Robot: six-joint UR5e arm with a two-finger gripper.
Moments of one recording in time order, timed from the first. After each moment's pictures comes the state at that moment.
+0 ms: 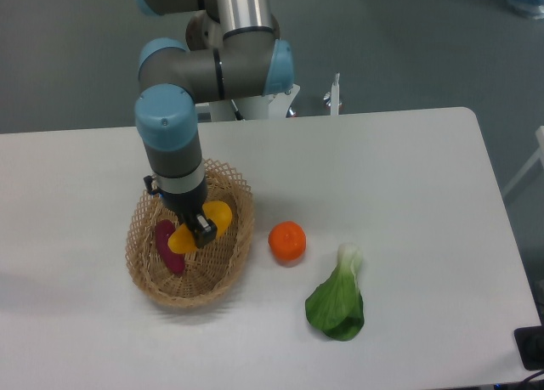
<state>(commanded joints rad) 2.10 -1.84 -1.87 -0.92 1.56 1.07</state>
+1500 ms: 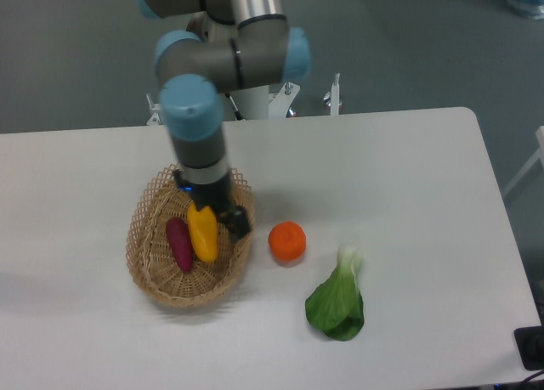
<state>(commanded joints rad) 2.33 -1.80 -1.79 -0.93 1.58 1.11</state>
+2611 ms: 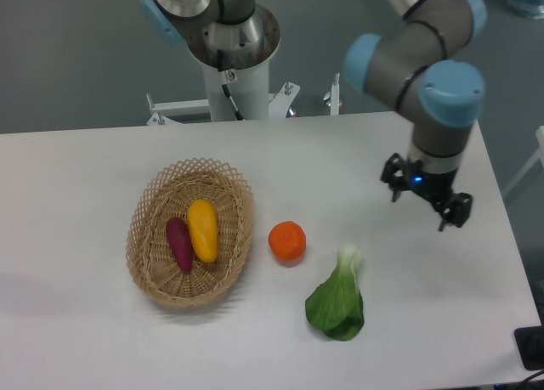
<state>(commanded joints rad) 2.79 -2.01 -1.52 -1.04 1.56 1.56</state>
